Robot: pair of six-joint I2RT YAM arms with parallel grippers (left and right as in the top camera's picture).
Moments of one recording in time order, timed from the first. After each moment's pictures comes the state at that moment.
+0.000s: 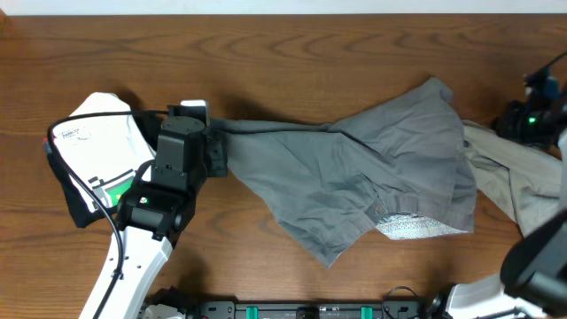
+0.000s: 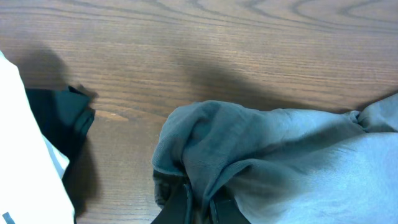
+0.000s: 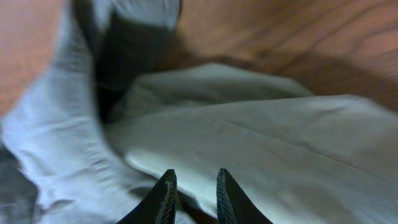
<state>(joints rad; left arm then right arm) -0.27 1.08 0.88 -0.55 -0.14 -0.25 -0.46 1.74 1.41 -0.91 -0.28 -0.11</state>
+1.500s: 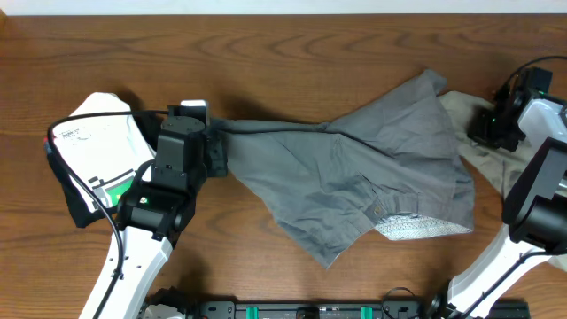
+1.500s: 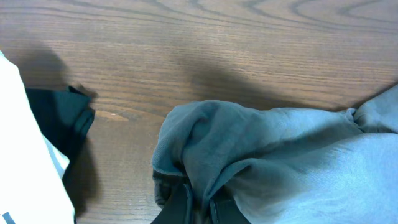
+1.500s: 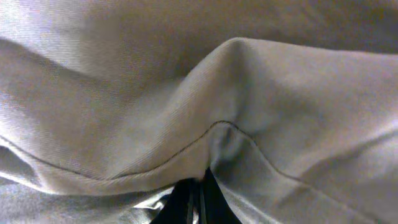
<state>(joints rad) -0.27 1.08 0.88 -0.55 -0.14 -0.25 -0.39 2.08 1.43 -0.70 -0.03 0.09</state>
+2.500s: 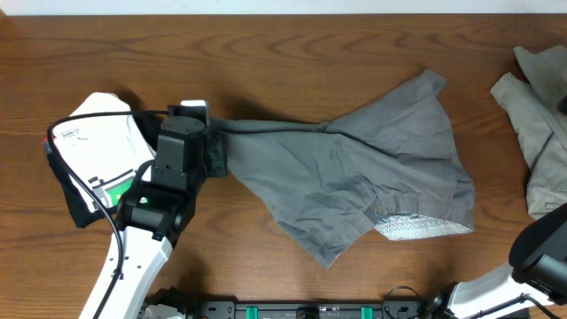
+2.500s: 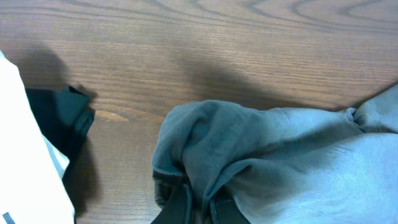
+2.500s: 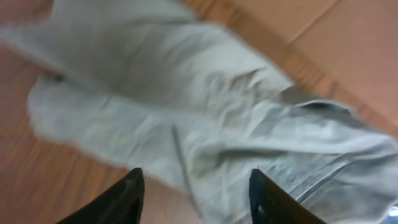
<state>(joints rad) -0.27 1.08 0.88 -0.55 -0.14 -0.25 -0.54 1.81 1.62 -0.82 0.31 0.28</state>
